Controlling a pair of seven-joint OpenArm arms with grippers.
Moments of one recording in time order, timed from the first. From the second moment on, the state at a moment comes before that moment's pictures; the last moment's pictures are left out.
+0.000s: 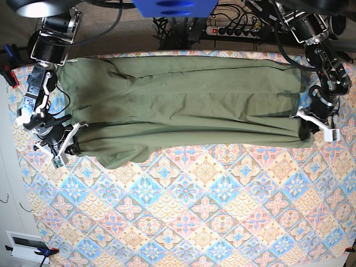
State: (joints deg) left arm 5.7 -17.6 -38.3 85.5 -33.9 -32.9 41.6; right arm 5.4 20.4 19.3 85.5 16.0 41.2 -47.1
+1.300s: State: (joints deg) left arm 27.7 -22.1 -41.1 96.5 -40.0 -38.9 41.5; right arm -1.4 20.3 19.1 85.1 15.8 41.4 -47.1
